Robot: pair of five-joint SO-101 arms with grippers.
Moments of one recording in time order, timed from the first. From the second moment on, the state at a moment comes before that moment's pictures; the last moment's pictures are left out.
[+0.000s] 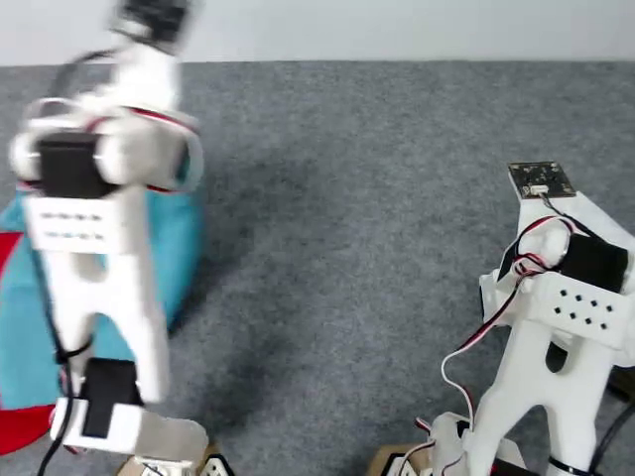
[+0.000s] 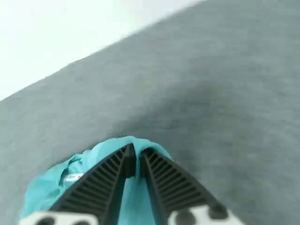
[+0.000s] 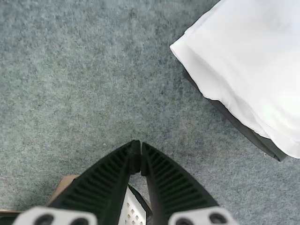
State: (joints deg) left arm 4.2 0.1 -37.8 99.4 -12.0; right arm 17.7 -30.9 19.6 100.7 21.6
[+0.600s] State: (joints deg) left arm 36.7 -0.4 -39.6 87.4 -11.9; right arm 17.7 -31.0 23.6 100.7 21.6
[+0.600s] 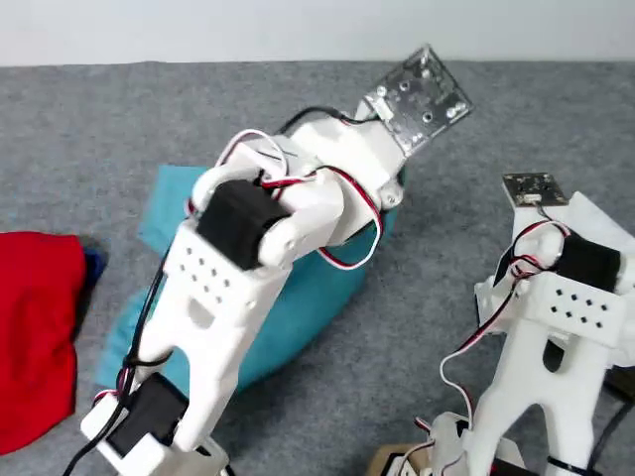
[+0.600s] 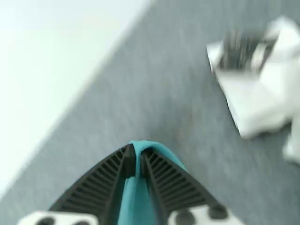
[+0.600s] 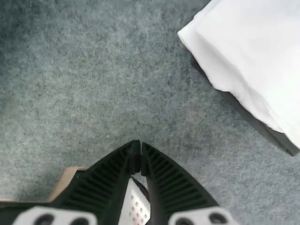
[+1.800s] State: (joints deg) left arm -16.8 -11.4 -30.2 99.2 -3.7; right arm -5.6 -30.9 20.9 100.7 21.5
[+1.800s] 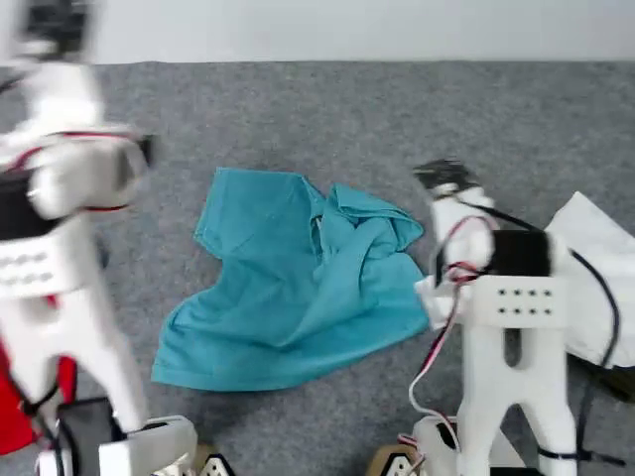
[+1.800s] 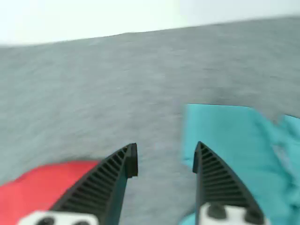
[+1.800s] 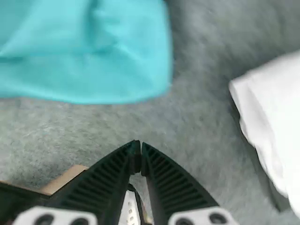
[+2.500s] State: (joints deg) left arm -52.0 -29.5 -6.7 99.4 -15.3; right arm -46.9 2.3 -6.3 100.7 15.0
